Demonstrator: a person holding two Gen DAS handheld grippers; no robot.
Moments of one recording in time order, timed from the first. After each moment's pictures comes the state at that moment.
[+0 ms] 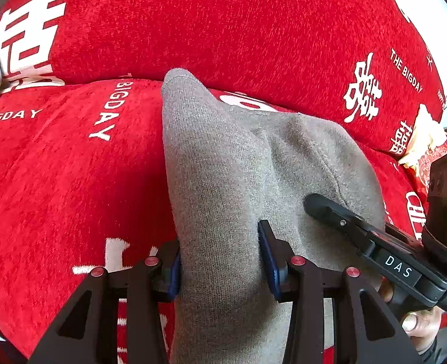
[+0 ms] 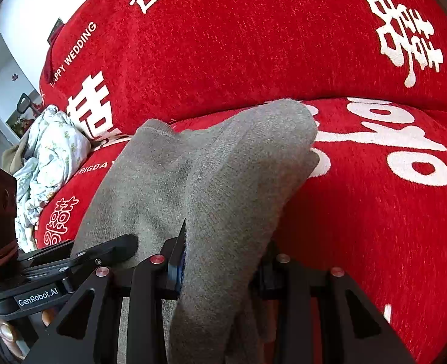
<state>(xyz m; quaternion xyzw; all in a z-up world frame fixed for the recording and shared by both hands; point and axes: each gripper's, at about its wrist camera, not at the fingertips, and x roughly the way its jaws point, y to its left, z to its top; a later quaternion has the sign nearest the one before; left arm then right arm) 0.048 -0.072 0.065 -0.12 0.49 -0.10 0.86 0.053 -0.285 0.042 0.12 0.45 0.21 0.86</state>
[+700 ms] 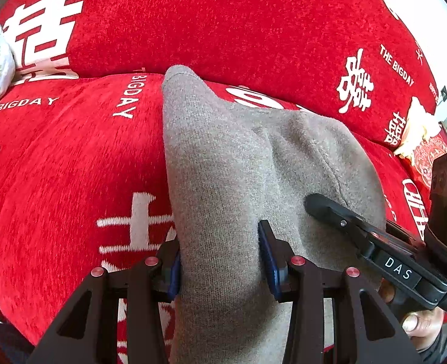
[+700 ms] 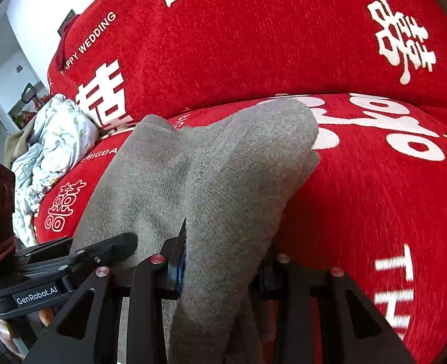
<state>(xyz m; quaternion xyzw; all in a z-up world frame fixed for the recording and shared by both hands) -0.009 -0.048 0.061 -0.12 0.47 -0.10 0.87 -0.005 -0.261 0.044 0.10 0.44 0.20 0.87</state>
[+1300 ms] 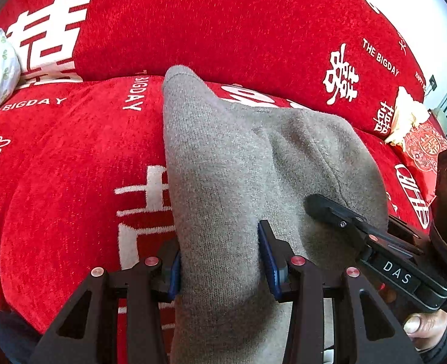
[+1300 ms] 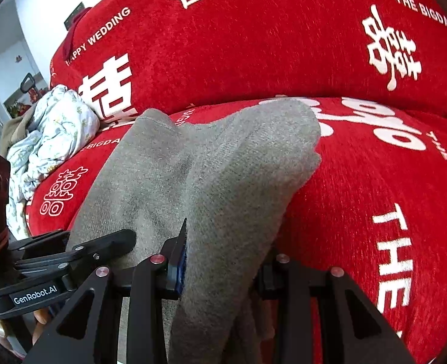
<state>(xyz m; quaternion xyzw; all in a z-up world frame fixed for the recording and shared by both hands) -0.058 -0.035 0.064 -0.10 0.45 -0.12 0.88 -0.059 -0.241 0.053 0.07 0.42 0.18 0.89</state>
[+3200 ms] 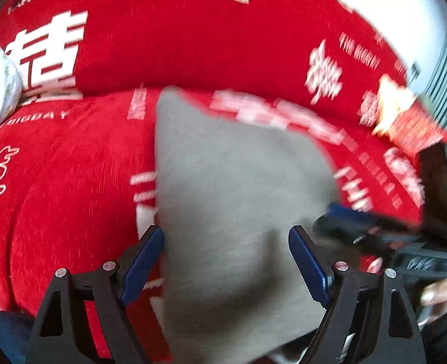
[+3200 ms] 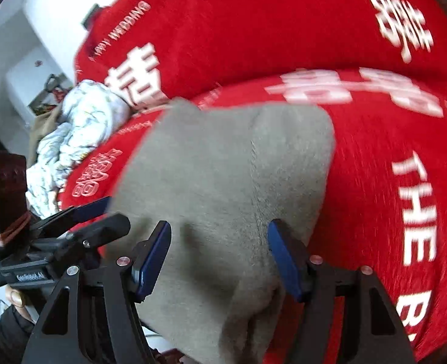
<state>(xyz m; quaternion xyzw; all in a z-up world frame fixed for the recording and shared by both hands) -0.091 -0.021 0.049 -0.05 0.44 -0.13 0.89 -0.089 -0.261 0.036 0.12 0.45 0.25 0.85</state>
